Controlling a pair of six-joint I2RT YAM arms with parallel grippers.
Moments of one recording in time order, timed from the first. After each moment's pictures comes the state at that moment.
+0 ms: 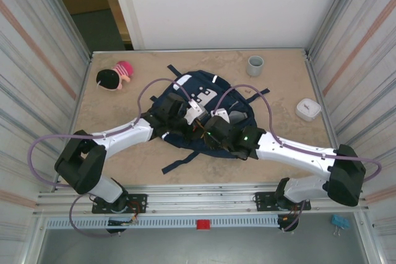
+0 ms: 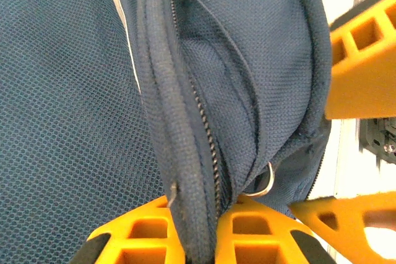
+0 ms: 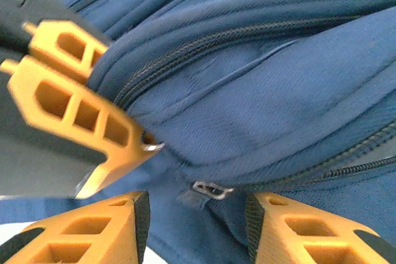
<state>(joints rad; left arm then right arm) -0.69 1.51 0.90 -0.16 0.58 0.06 1.05 1.30 0.93 -0.58 0.39 0.67</state>
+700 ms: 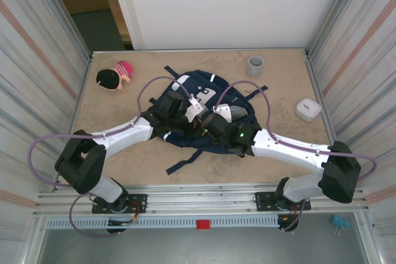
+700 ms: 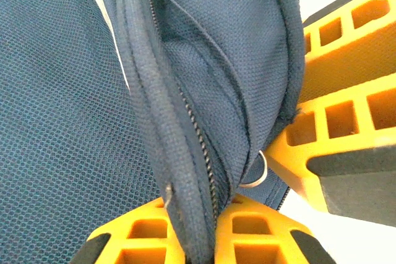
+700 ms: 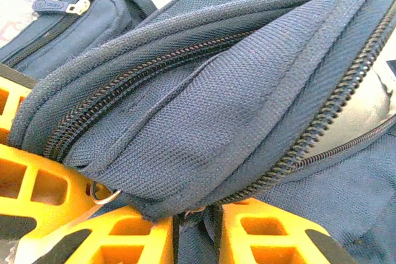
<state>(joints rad) -0.69 1.51 0.91 -0.14 0.58 0.05 1.02 1.34 0.96 -0.60 0.52 0.71</state>
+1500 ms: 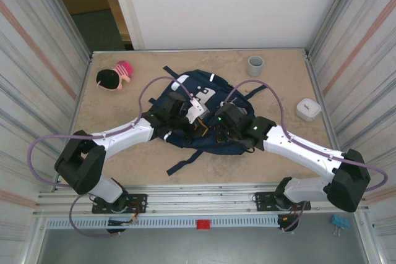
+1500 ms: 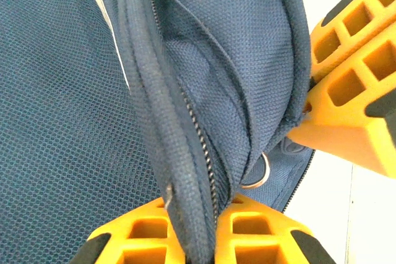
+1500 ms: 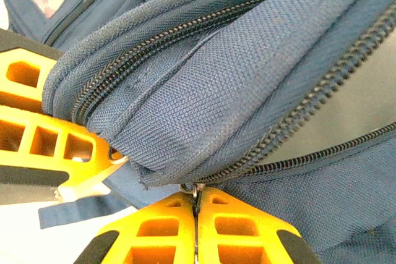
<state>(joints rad) -0.70 1.51 0.92 -0.16 0.51 0.10 0.86 1.25 0.96 -0.66 0.12 0.65</state>
